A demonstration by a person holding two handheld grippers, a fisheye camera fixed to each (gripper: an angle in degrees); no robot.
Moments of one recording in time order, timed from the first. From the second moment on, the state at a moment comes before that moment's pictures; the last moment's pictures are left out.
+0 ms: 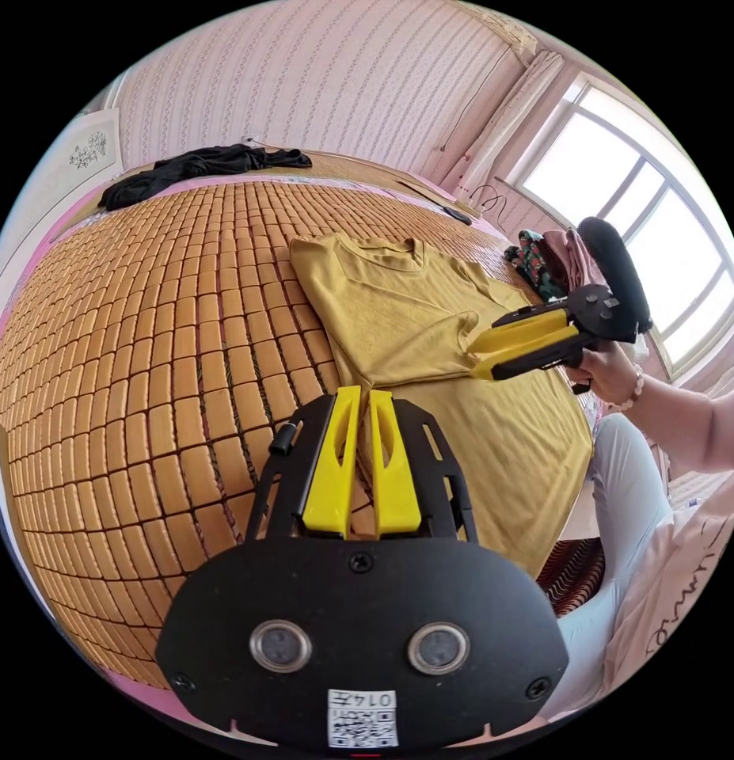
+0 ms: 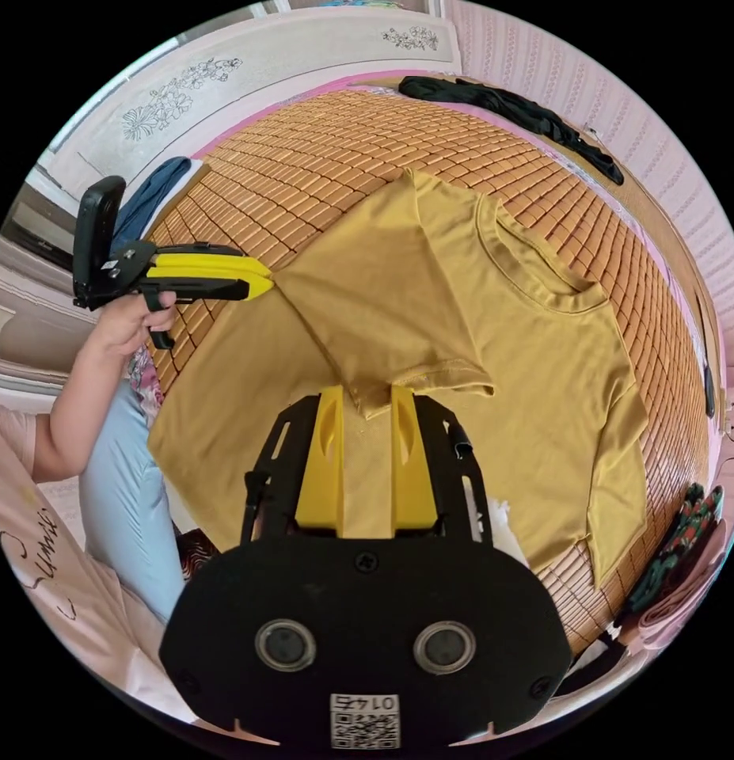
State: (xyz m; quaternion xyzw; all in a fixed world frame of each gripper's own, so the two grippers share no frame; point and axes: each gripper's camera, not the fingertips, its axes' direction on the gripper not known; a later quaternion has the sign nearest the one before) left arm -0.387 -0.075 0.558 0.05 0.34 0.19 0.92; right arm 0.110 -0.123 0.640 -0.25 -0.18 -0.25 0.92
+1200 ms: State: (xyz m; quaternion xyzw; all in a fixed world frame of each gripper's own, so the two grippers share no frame) left arm -0.377 -0.062 0.617 0.04 0.35 0.20 0.91; right arm 0.149 -0.257 0.654 -0.12 -0.22 -0.18 0.95
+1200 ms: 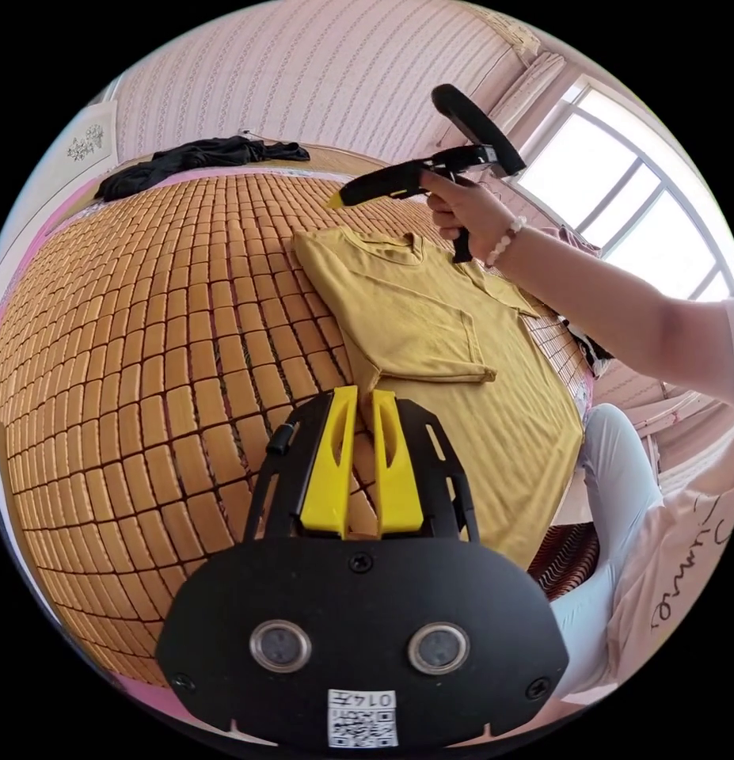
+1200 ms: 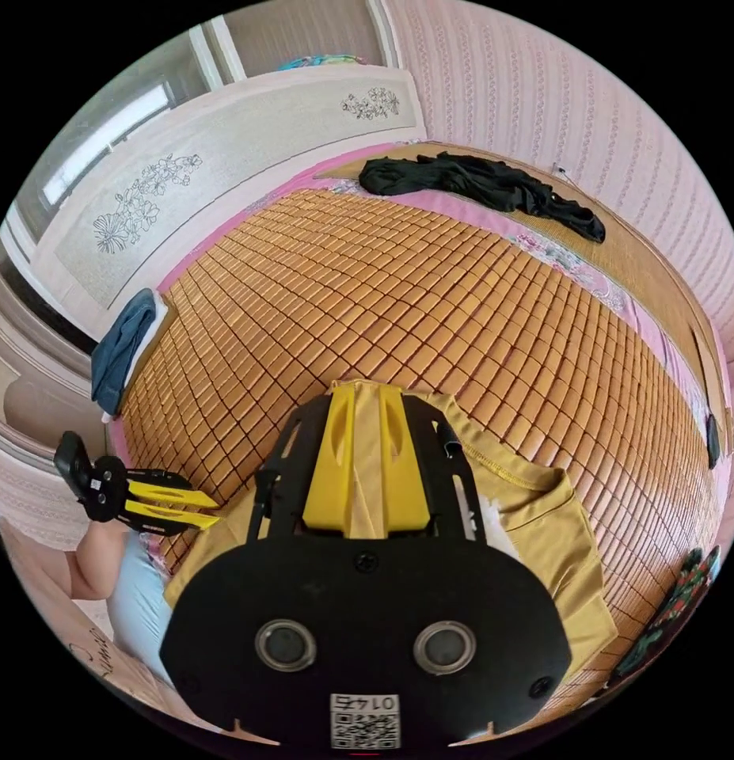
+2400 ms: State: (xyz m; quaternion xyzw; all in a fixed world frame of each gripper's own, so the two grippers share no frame) left arm 0.311 -0.119 0.535 0.04 0.37 0.50 0.78; right arm 0.633 -0.011 0.534 -0.05 -0.17 0.15 0.97
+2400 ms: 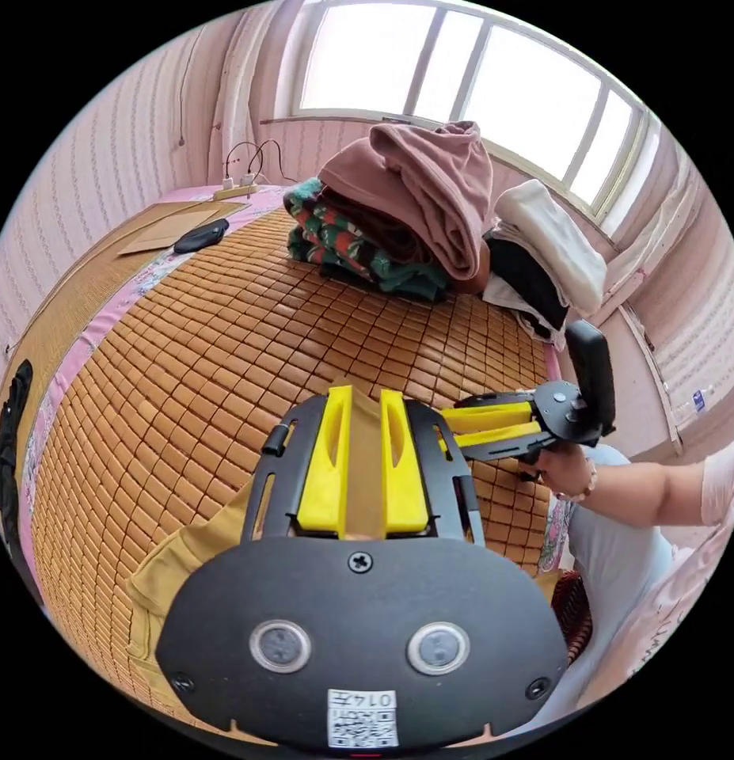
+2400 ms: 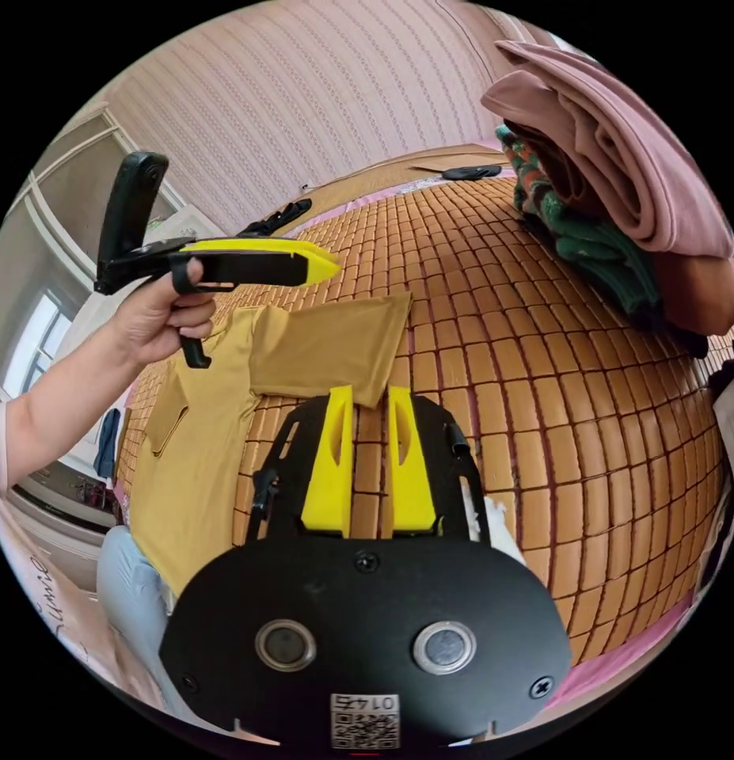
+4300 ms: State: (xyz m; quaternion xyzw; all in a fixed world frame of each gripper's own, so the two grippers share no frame) left arm -0.259 -0.192 0.619 0.05 0.26 0.10 0.96; right arm 0.470 -0.190 0.566 -0.16 -0.22 -0.13 0.95
